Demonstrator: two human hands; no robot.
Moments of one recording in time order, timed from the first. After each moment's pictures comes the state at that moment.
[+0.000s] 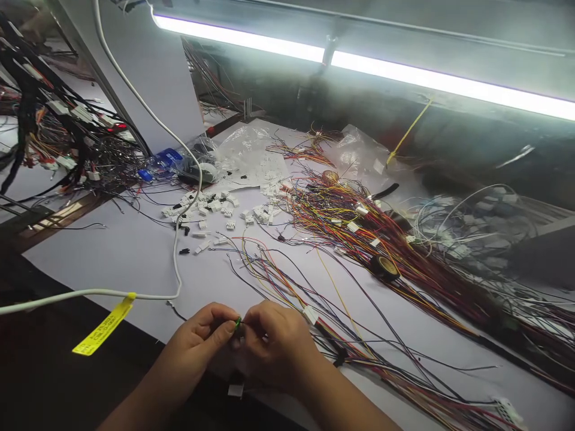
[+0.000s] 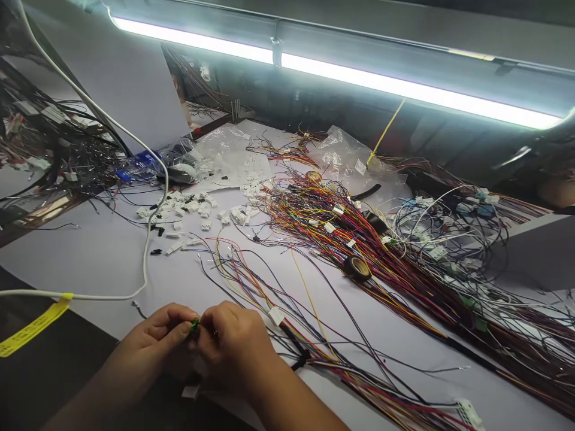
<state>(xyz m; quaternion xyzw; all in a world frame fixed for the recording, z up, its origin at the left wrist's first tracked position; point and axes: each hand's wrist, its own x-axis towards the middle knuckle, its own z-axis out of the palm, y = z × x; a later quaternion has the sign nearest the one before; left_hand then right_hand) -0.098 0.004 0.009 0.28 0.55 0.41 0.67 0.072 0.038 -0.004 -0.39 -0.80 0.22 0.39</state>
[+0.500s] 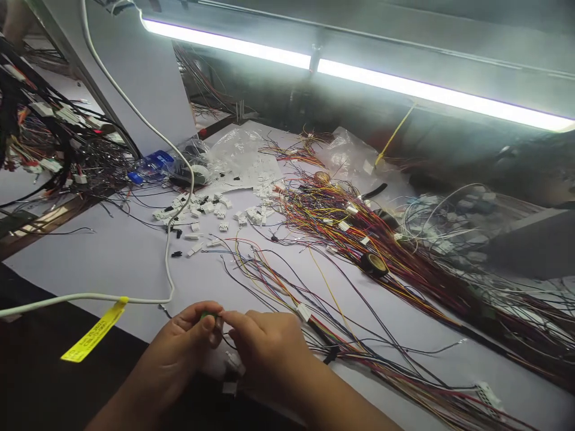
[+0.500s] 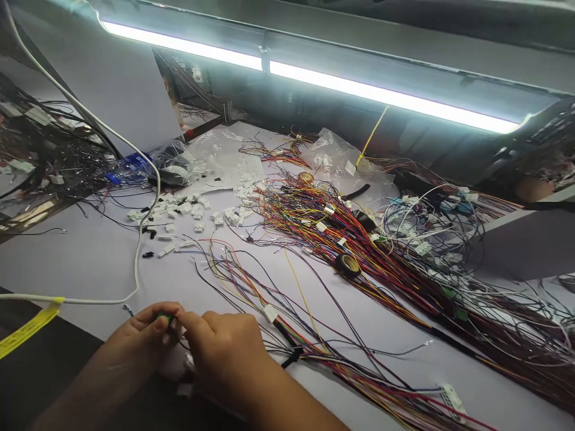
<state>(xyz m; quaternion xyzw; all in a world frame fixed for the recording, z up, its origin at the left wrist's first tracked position) -0.105 0.007 0.011 0.16 0.50 0.48 0.70 0.077 0.028 0.012 -0.36 -0.87 0.17 0.27</state>
